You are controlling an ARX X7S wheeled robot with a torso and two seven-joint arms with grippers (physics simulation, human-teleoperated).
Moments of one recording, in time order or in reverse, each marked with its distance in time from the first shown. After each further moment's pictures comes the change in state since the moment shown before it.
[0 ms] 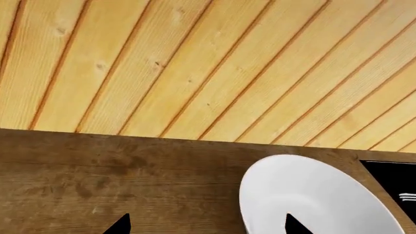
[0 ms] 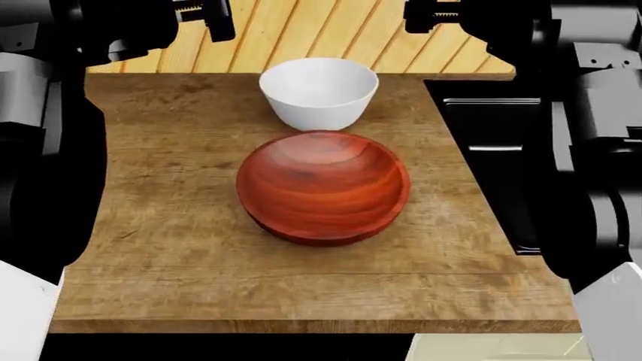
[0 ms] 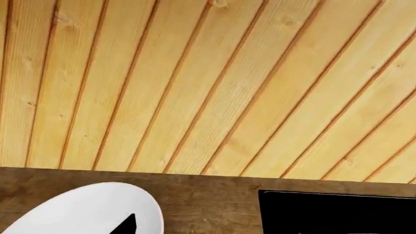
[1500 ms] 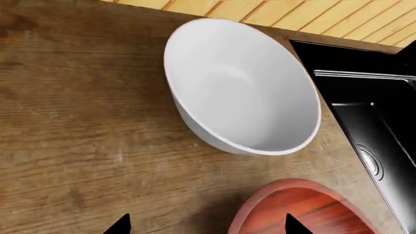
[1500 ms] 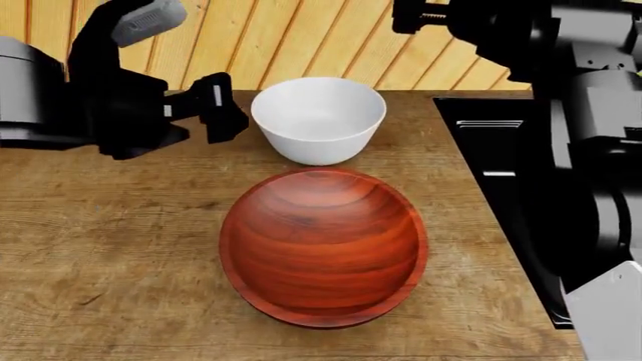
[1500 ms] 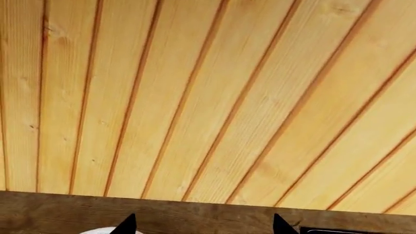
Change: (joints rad) left arm 0.335 -0.434 0.506 0.805 -2.163 -0.619 -1.224; right arm -0.003 -0.014 0.091 0.001 -0.015 0.023 -0.055
